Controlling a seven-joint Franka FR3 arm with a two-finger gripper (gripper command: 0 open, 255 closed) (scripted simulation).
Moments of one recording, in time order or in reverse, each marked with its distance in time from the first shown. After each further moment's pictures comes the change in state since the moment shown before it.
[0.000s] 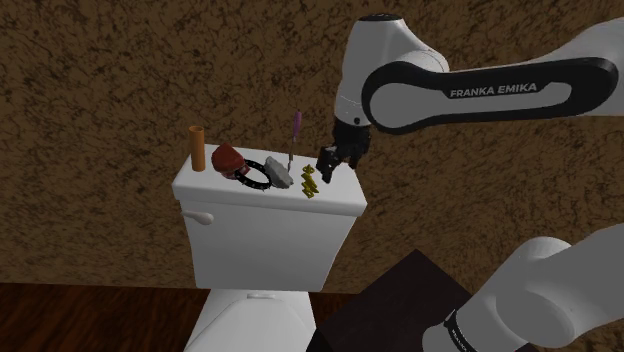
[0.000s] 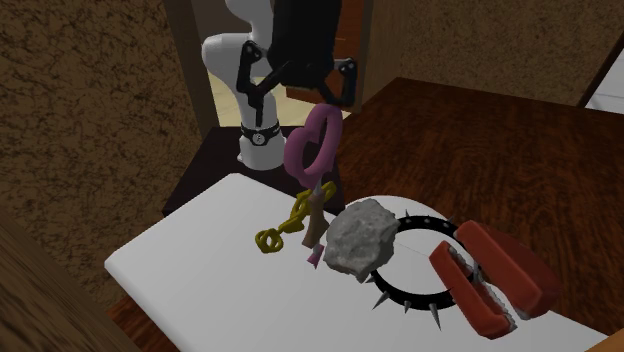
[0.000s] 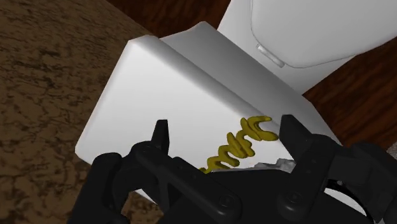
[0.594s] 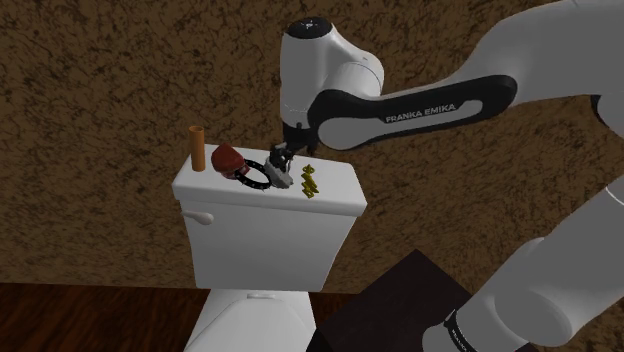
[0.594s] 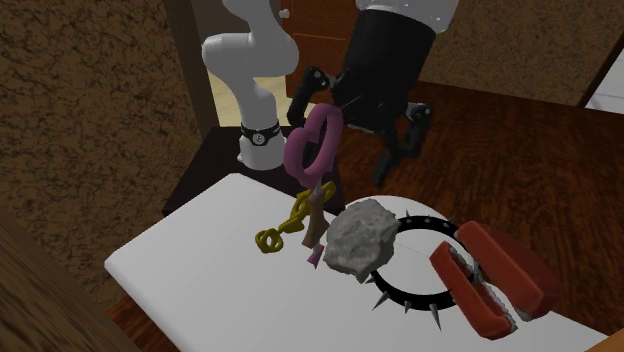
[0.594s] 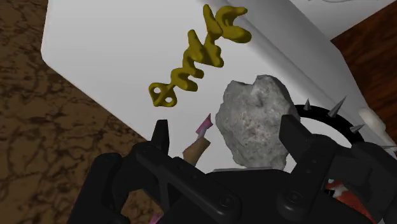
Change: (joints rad) arm -0.024 0.306 0.160 0.230 -0.344 0.112 0.263
